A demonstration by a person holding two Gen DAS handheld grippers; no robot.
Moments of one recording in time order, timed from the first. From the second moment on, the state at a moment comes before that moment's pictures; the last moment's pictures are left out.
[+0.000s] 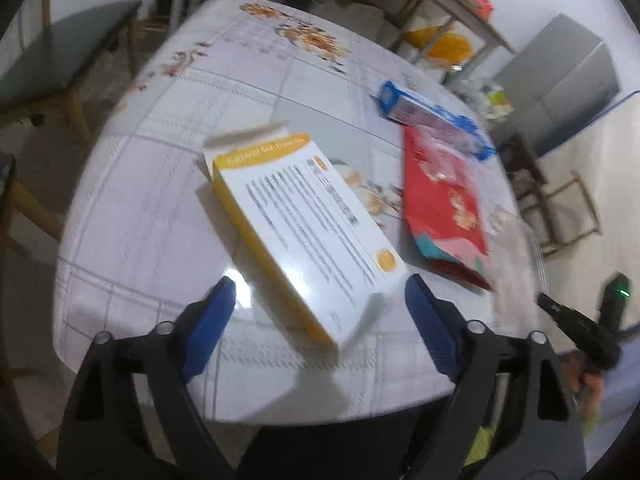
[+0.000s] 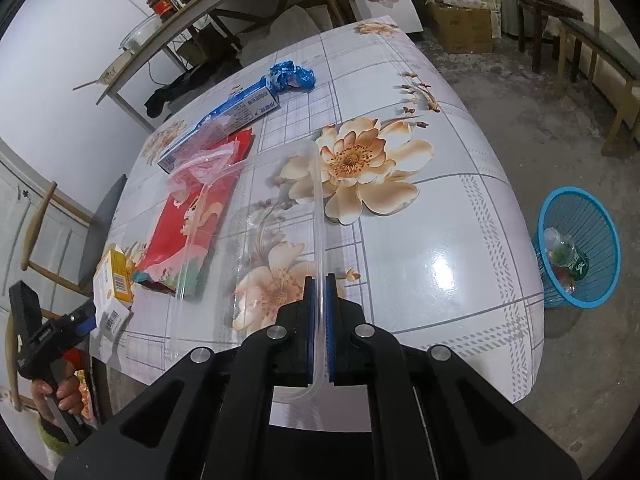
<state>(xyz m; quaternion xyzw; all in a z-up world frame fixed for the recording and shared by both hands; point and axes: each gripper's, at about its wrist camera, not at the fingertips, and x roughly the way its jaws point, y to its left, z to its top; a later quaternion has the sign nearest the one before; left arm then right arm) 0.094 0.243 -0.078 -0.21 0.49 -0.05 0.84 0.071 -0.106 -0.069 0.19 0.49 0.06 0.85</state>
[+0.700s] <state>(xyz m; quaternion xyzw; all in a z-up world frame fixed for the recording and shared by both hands) 0.144 0.199 -0.094 -0.02 0.46 0.00 0.89 0.078 -0.103 -0.085 0.19 0.51 0.04 0.84</state>
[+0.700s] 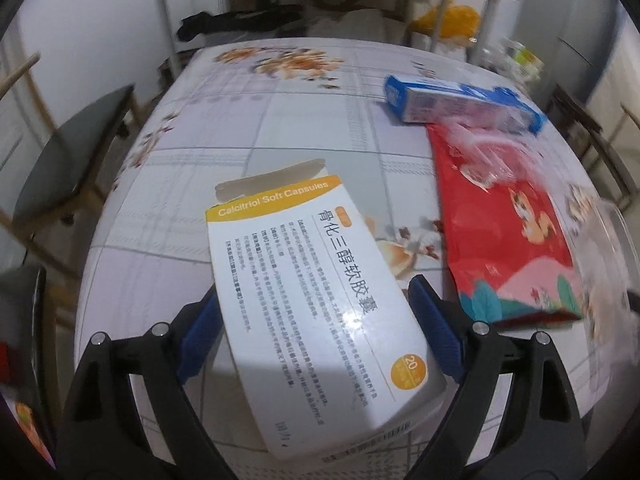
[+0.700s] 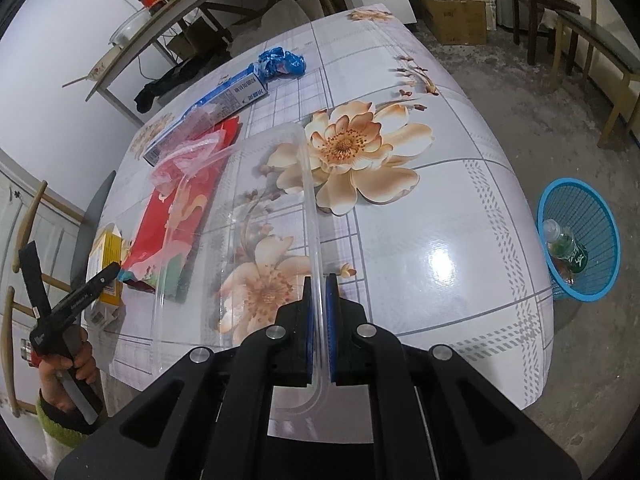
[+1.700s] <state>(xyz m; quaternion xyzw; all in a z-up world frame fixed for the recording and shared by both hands) 0.137 0.178 -0.093 0.01 0.47 -0.03 0.88 0.089 -0.105 -0.088 0.21 0.50 0.04 0.84</state>
